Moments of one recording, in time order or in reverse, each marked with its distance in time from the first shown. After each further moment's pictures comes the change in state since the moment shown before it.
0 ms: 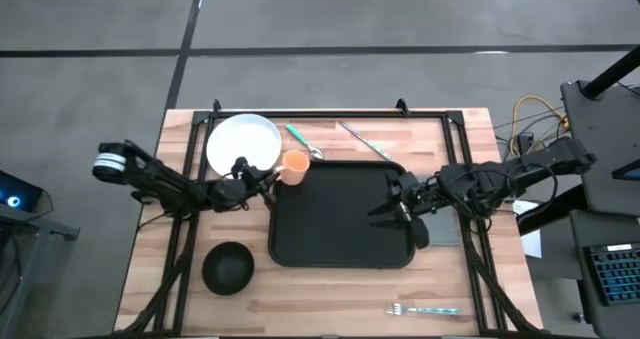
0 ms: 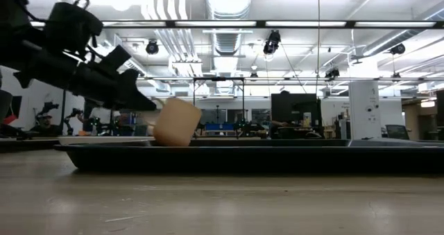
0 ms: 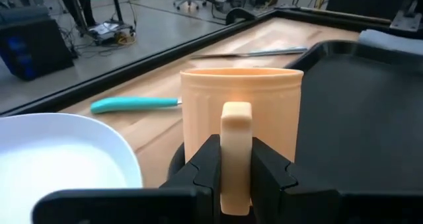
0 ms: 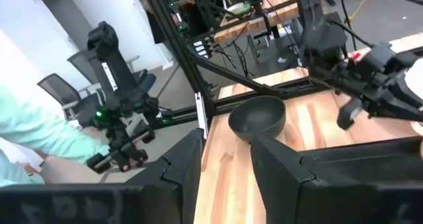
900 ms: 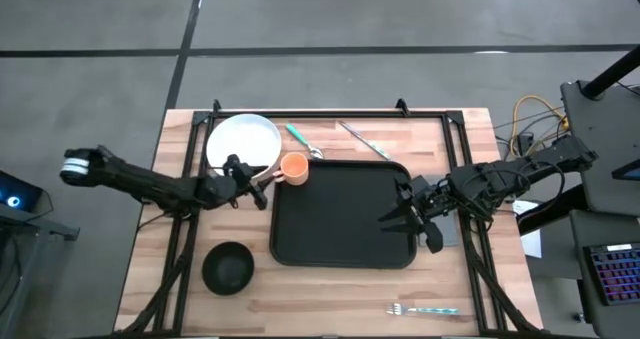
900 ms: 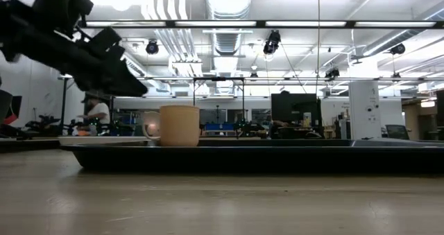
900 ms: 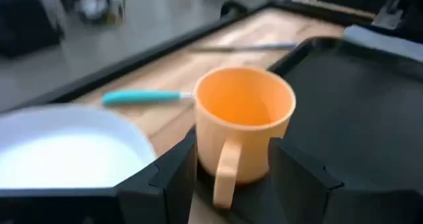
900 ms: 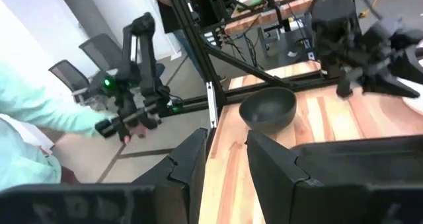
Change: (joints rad) left arm -0.033 -0.524 0.075 -0.702 0.031 -0.103; right arm 0.046 -0.061 0.001 -0.090 0.000 -0.016
